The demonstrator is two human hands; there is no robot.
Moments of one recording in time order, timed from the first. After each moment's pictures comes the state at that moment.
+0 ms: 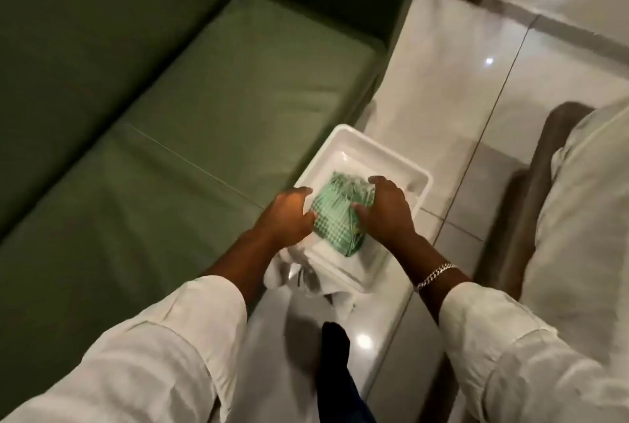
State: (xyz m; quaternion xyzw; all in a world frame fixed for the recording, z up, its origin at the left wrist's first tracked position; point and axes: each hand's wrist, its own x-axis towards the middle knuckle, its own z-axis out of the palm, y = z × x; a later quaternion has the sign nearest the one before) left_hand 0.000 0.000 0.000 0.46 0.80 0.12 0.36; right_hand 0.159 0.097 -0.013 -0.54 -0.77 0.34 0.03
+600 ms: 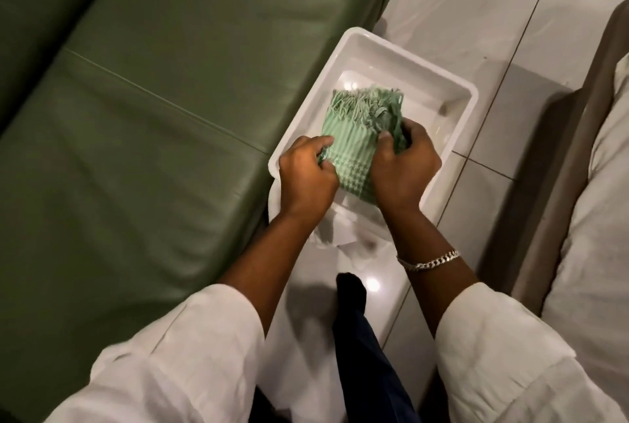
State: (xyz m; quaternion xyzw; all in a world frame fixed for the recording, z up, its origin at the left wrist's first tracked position) left_hand 0.041 -0.009 -0.070 0.34 0.84 0.35 0.24; right_hand 0.138 0.055 -0.071 -0.66 -0.58 0.31 0.36
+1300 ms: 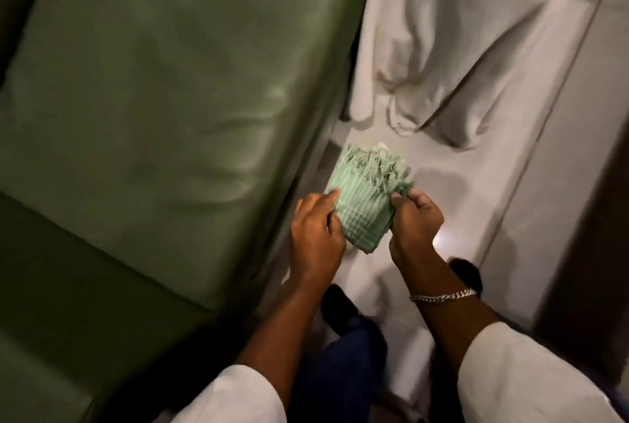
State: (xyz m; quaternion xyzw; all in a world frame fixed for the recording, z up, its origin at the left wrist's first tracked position) left_hand 0.053 -0.428 -0.218 0.41 0.85 0.27 0.19; right_hand 0.155 -0.349 -0.271 -0.70 -0.15 0.60 0.35
